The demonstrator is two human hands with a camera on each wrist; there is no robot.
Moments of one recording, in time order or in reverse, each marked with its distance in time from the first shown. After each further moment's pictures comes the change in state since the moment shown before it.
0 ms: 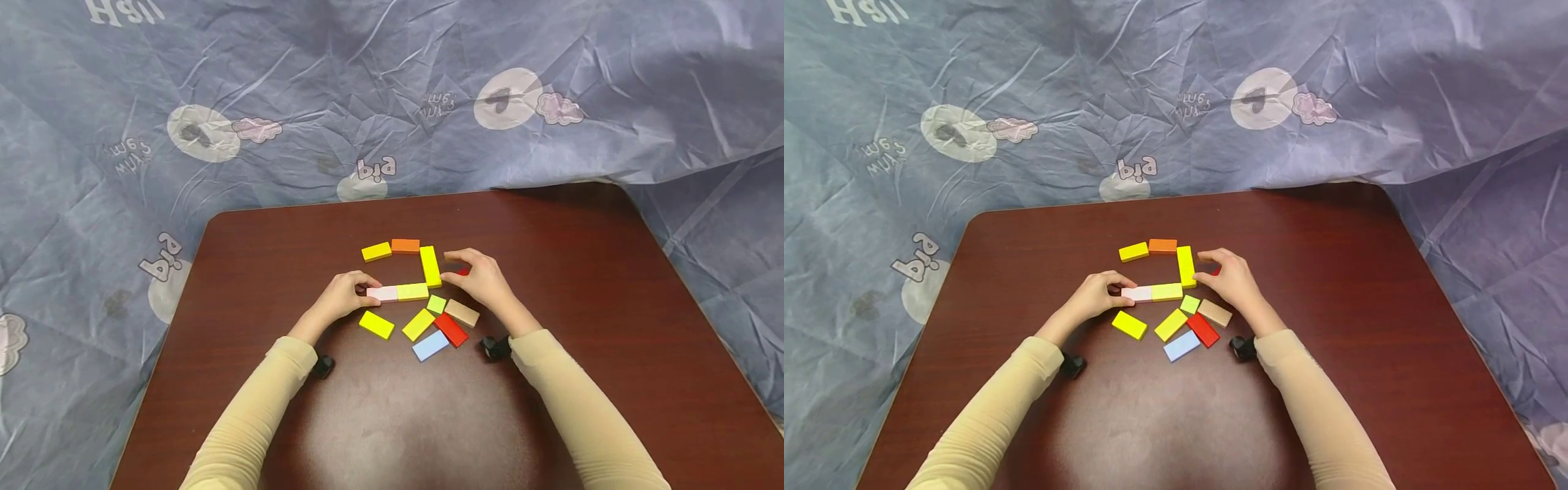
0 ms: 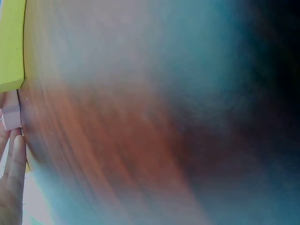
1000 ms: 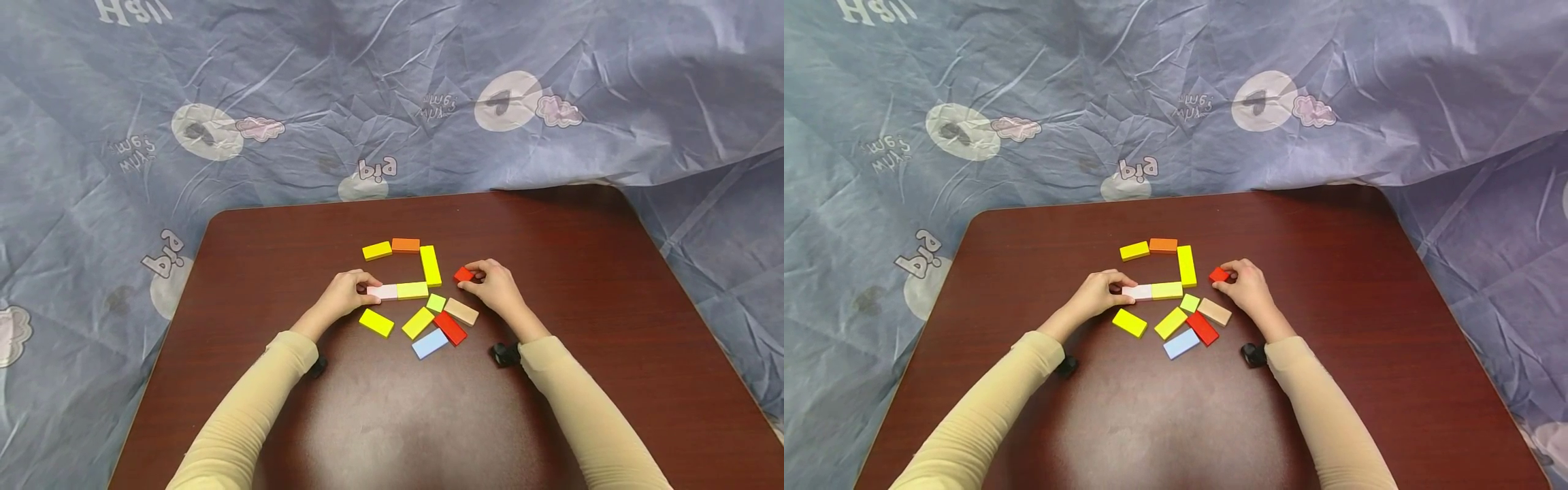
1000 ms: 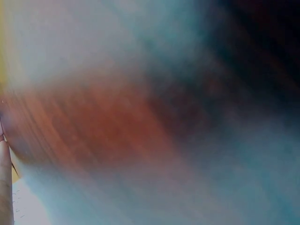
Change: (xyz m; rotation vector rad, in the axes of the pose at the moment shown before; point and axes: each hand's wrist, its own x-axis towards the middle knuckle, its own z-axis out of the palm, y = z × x) left_hand -0.002 0.006 -0.001 0.021 -0.001 -0.035; right_hand -0.014 0.033 0.002 -0.066 0.043 0.116
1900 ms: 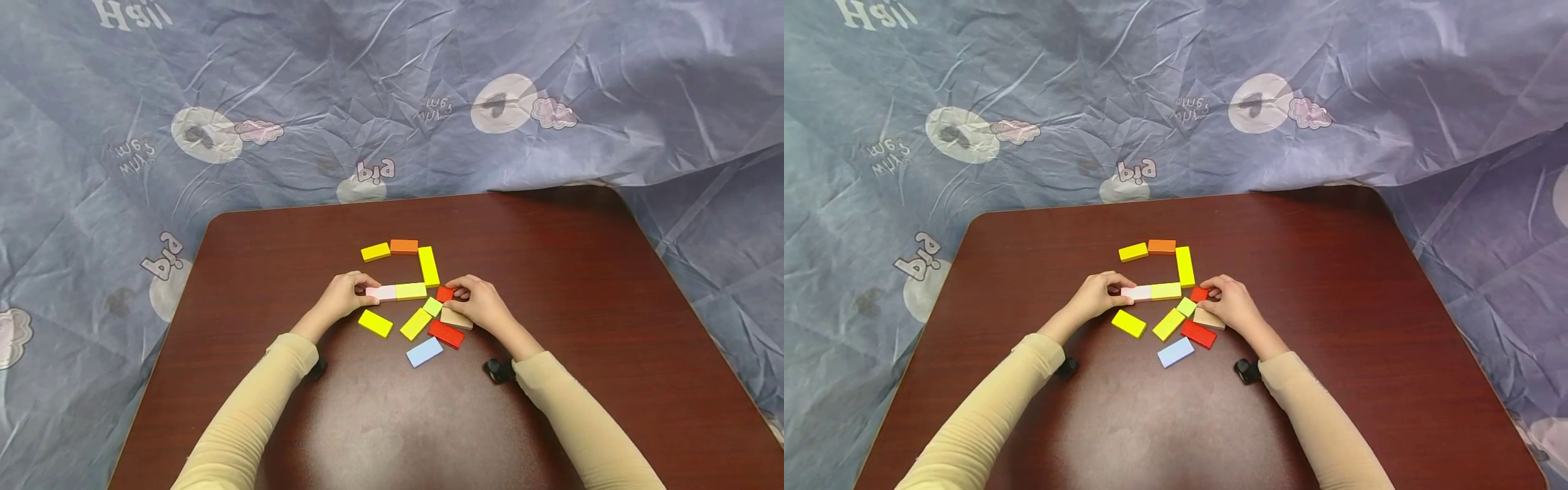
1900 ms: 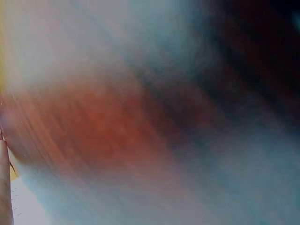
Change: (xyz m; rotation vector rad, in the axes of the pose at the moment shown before) left_hand -0.001 0.000 0.003 -0.002 0.020 -0.008; right_hand -0.023 -0.014 0.018 0.076 -0.068 -0.115
